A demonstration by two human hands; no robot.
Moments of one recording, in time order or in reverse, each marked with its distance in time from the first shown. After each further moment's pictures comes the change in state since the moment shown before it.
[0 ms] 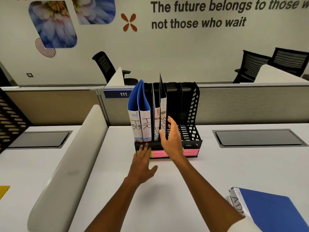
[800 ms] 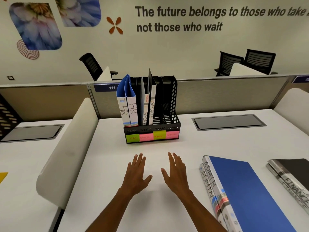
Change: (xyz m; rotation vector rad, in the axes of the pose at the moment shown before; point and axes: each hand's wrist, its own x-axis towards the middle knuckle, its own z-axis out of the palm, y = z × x) left_hand -0.134 0.039 0.039 0.041 -0.080 0.044; right_hand -0.223 0.063 -0.070 -0.567 -0.246 0.197
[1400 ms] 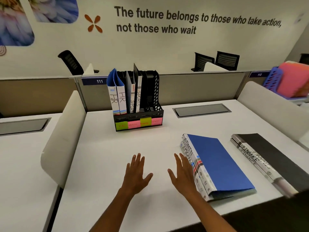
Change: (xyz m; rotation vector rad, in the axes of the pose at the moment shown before) left_hand -0.112 0.040 0.016 -0.083 -0.032 0.086; right_hand -0.152 0.023 -0.047 -0.094 0.088 0.152
